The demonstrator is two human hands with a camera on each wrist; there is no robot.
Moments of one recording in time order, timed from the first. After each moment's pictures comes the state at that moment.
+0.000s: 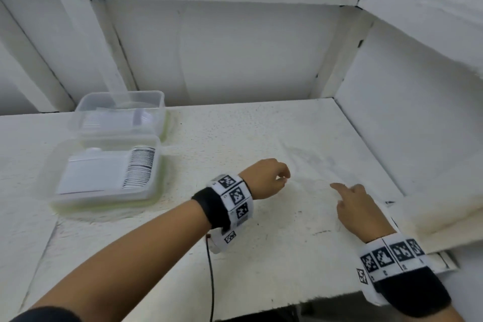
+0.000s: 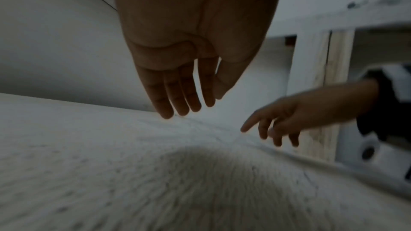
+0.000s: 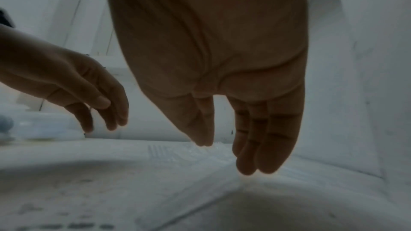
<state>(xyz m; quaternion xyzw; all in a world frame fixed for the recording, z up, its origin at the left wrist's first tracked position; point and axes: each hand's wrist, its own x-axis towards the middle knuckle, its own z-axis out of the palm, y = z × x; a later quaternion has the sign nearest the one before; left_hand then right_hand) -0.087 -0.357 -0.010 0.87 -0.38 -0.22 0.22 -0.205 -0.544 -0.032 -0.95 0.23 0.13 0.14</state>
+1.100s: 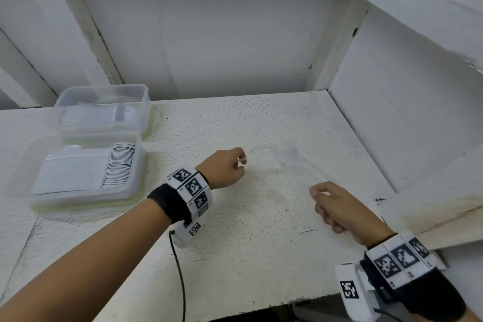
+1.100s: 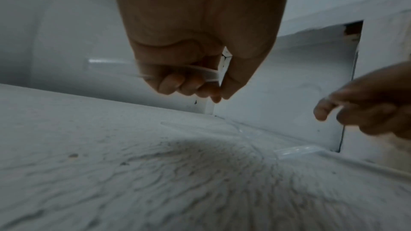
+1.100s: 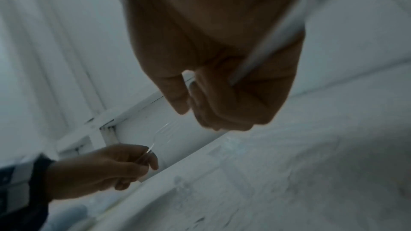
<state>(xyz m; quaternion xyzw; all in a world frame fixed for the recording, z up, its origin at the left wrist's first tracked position) -0.059 -0.323 -0.025 0.90 -0.29 -0.21 0.24 -0.201 -0.530 0.000 -0.78 0.30 0.17 0.52</state>
